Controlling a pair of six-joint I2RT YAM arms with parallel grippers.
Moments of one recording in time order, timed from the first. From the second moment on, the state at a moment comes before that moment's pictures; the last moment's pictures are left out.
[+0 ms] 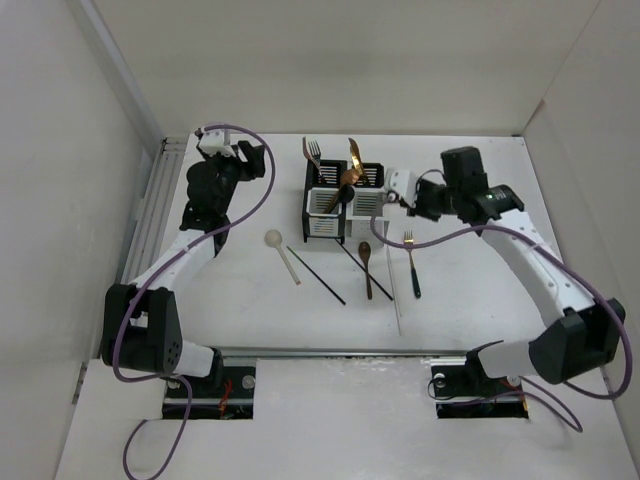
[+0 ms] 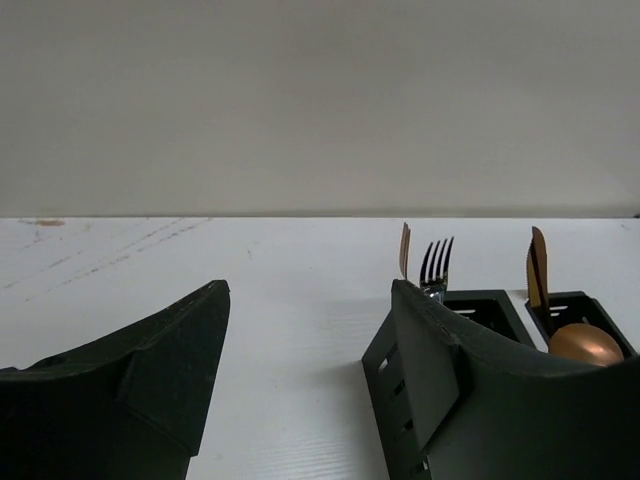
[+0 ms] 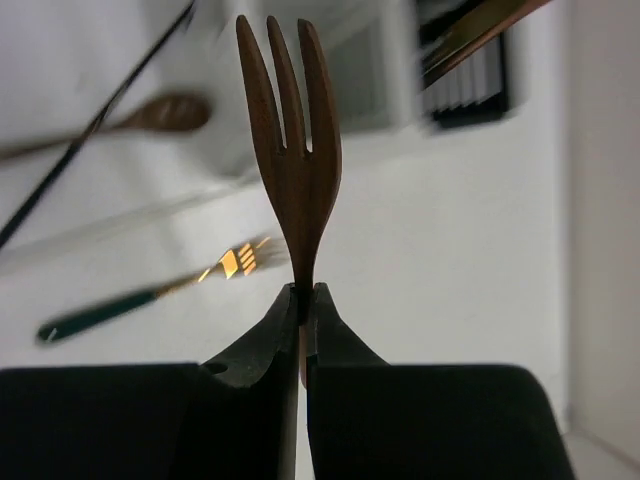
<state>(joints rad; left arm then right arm) -0.17 1.39 0.89 0.60 0.07 -0.23 0.32 1.38 1.24 -0.76 -0.34 -1.07</state>
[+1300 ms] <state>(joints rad) -0.17 1.28 0.83 0.35 -0.08 -0.18 0.50 1.97 1.37 0.70 -0.34 0.03</state>
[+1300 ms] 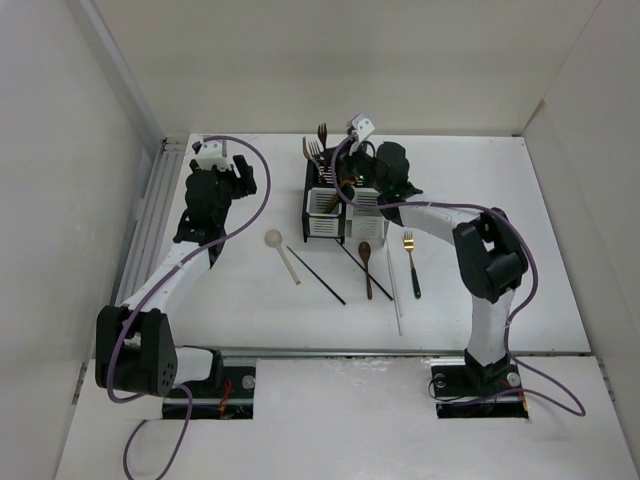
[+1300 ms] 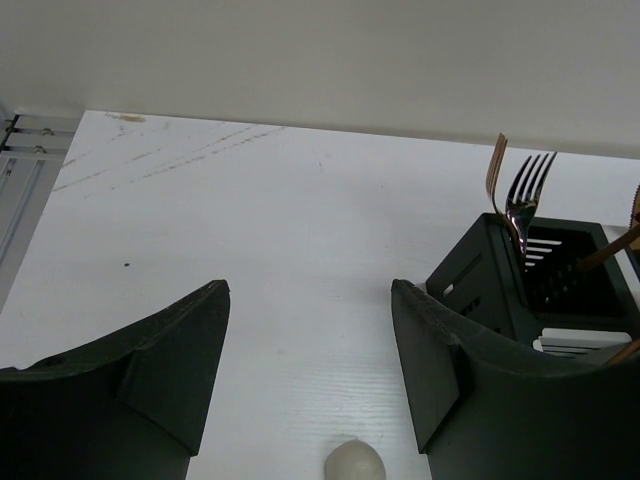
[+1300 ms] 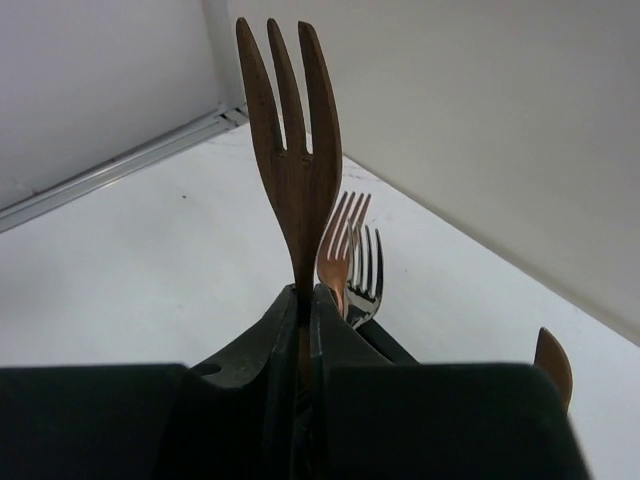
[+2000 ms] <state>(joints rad) -0.17 1.28 0.83 0.19 0.00 -0.26 0.52 1.90 1.37 0.57 -0.19 -0.03</state>
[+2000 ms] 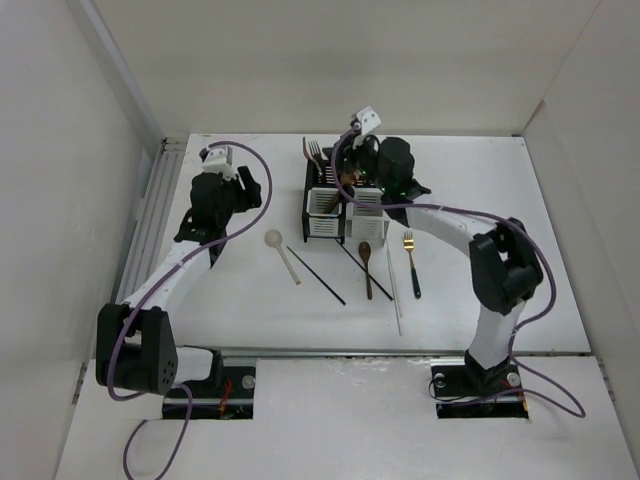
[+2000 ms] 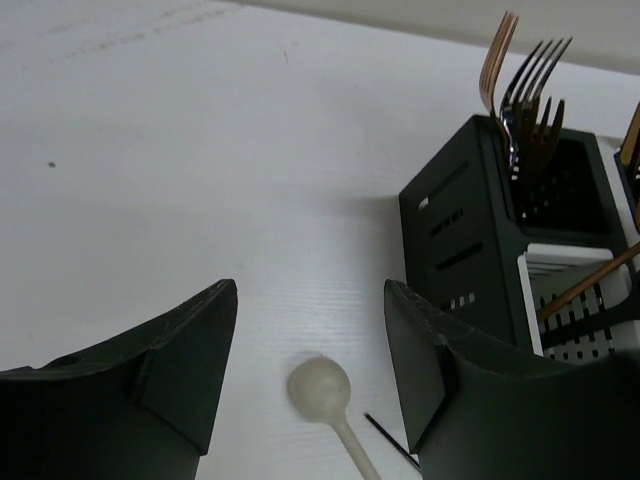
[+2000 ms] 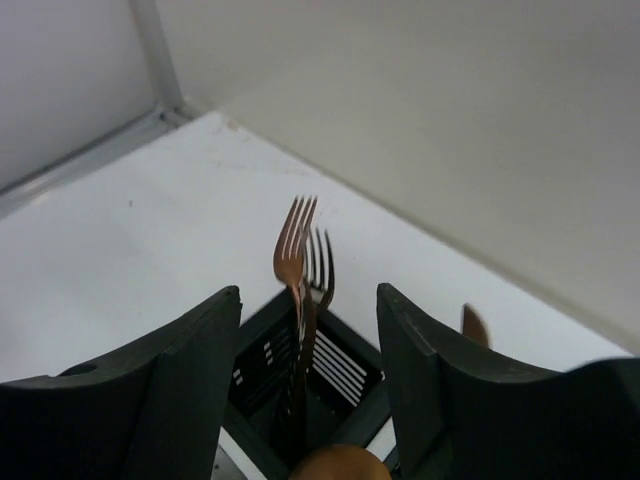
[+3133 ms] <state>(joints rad) -0.38 1.74 1.01 -0.32 -0.20 -0.42 0.63 1.30 1.05 0.43 0.35 -0.31</state>
